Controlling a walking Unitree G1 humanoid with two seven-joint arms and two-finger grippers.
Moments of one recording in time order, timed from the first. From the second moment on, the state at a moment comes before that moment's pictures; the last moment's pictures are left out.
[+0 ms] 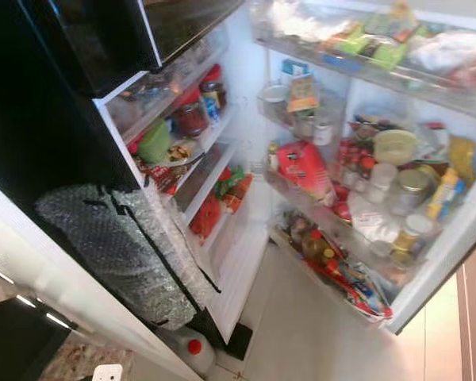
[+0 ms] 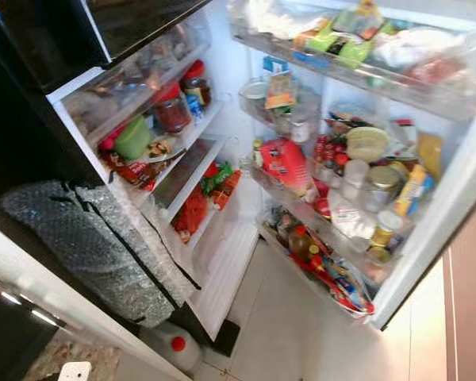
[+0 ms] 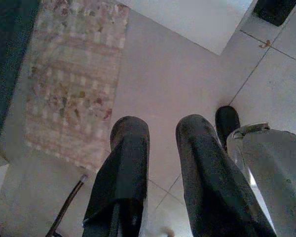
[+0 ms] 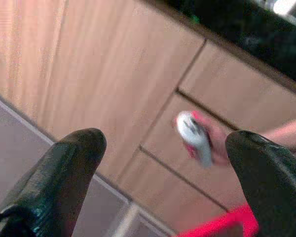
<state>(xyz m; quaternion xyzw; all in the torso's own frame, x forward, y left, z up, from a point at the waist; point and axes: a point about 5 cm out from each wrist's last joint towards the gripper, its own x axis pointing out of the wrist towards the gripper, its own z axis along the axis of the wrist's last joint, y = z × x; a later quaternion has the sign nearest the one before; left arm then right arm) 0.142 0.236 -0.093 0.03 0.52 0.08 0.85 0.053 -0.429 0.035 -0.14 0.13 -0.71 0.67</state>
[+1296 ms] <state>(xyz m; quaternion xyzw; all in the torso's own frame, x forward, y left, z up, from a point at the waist) 0.130 0.238 -0.097 -0.03 0.51 0.19 0.84 0.183 -0.438 0.152 -0.18 -0.08 -0.49 0.85</state>
